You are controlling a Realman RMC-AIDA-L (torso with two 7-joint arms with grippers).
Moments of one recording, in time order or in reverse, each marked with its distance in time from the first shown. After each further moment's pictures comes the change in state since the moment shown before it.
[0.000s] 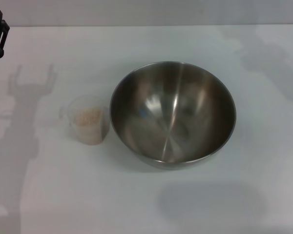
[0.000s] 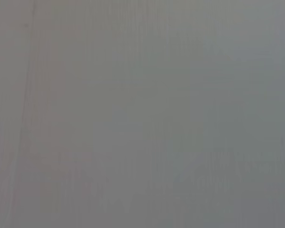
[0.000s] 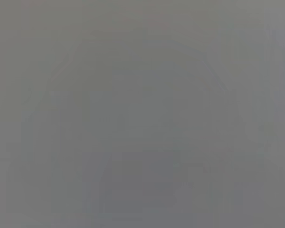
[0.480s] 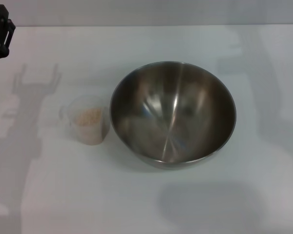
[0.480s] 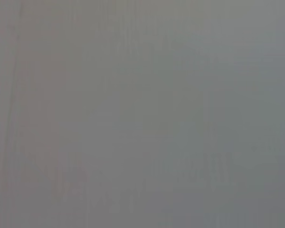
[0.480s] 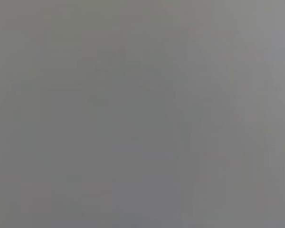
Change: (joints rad) left arm -0.005 0.000 0.002 0.000 0.026 0.001 0.000; right arm 0.013 0.005 -0.433 -0.018 -0.207 -0.816 0.086
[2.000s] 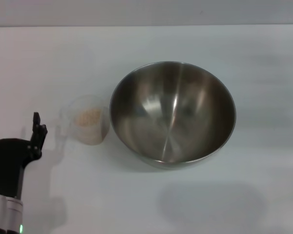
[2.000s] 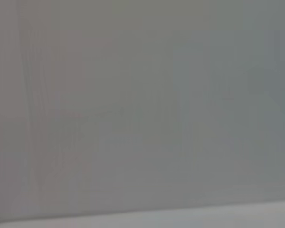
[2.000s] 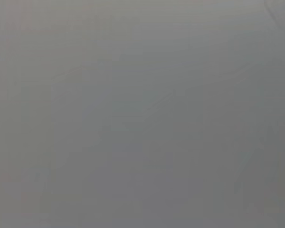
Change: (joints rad) left arm 0.454 -0.005 0.298 -0.476 -0.172 -0.110 0.507; right arm 0.019 -0.097 0.297 0.966 -0.860 -0.723 1.869
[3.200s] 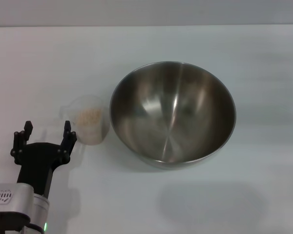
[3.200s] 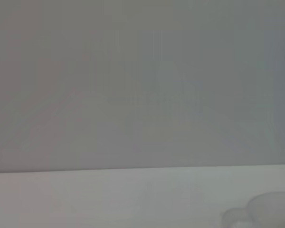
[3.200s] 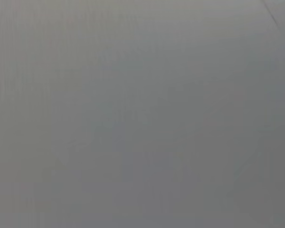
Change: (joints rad) left arm -0.089 -0.001 0.145 -0.051 -0.230 -0.088 0.046; right arm 0.009 -0.021 0.005 0.010 -0.001 0.013 -0.012
